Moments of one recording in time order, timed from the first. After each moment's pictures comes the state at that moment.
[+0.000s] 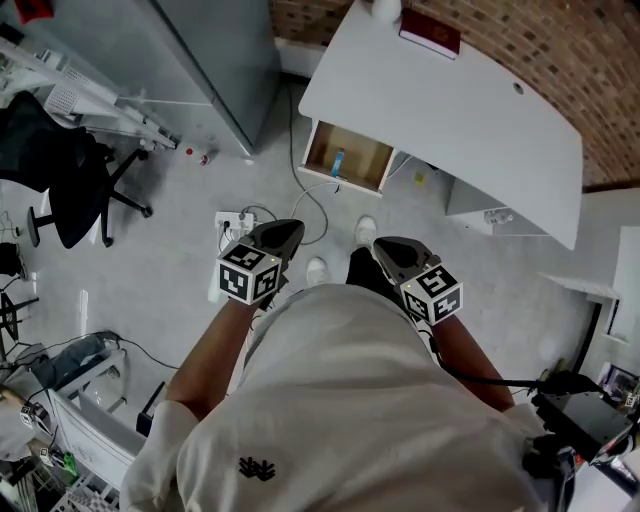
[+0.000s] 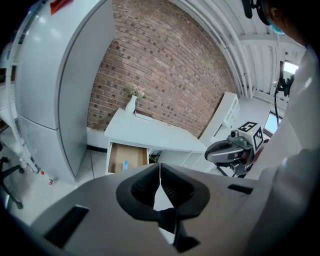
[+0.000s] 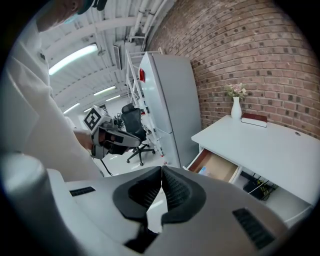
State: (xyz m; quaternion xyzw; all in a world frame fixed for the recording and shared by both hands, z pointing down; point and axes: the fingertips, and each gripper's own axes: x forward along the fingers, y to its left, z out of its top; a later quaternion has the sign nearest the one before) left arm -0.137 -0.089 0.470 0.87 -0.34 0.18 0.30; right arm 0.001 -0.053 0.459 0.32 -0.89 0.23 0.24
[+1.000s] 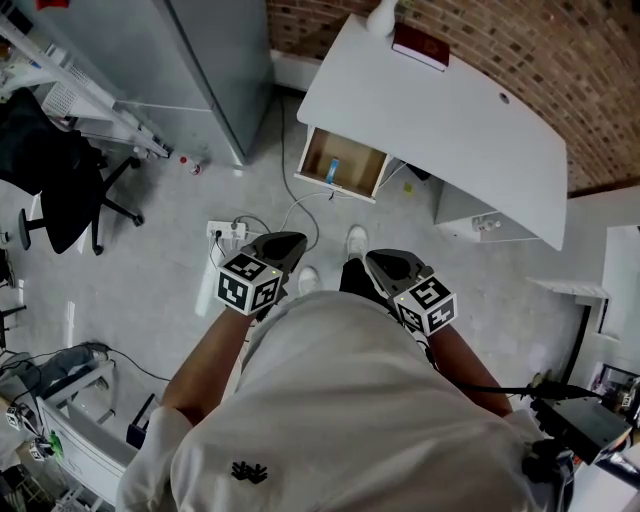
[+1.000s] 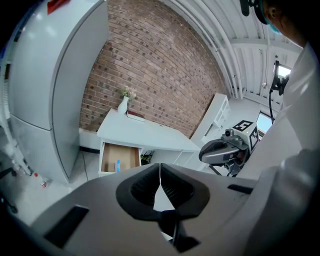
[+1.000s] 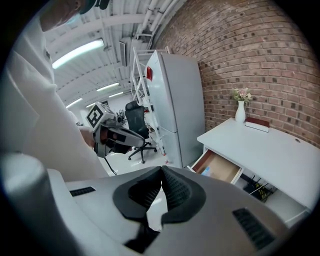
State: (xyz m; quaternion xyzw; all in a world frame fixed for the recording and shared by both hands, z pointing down) left arm -0.146 -0.042 0.448 0.89 -0.30 0.17 0.30; right arm -0.031 -0.007 0.437 0.32 -0.89 0.21 0.26
